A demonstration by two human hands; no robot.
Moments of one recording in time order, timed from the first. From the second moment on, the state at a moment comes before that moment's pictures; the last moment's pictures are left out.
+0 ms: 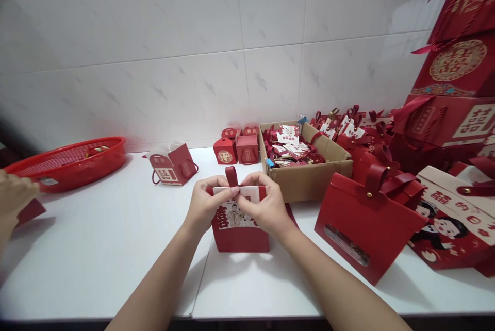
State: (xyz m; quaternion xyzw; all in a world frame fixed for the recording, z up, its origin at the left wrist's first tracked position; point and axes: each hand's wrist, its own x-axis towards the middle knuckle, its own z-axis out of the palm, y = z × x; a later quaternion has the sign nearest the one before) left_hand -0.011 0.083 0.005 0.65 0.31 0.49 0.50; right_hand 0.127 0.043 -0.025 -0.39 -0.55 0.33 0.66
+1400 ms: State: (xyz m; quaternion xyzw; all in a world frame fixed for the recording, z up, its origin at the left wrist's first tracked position) left_hand -0.016 0.092 -0.011 0.65 0.20 0.51 0.52; right_hand 0.145 0.002 -0.040 -0.51 -0.60 0.31 0.53
